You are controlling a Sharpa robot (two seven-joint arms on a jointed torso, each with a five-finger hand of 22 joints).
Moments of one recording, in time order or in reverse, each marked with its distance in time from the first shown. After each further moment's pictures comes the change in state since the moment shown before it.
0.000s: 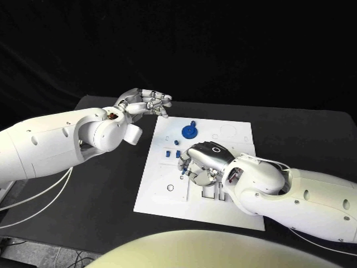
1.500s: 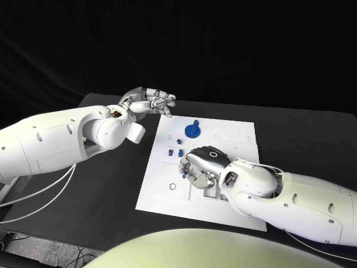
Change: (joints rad) left arm 0.000 -0.001 0.000 -0.002 0.000 0.015 -0.009; left_hand 0.000 0.000 -0.003 0.003 0.000 0.000 0.000 0.000 -0.001 -0.004 0.004 0.000 -0.001 0.004 0.004 -0.004 -0.001 0.000 0.004 0.004 -0.004 -0.003; right arm -0.040 0.057 -0.004 -0.085 -0.052 0.012 0.003; right_hand 0.000 0.000 -0.003 -0.002 0.004 0.000 0.000 -0.004 0.000 -0.002 -0.002 0.001 0.000 0.000 0.000 0.000 -0.002 0.001 0.000 0.000 0.000 -0.001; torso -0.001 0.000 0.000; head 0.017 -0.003
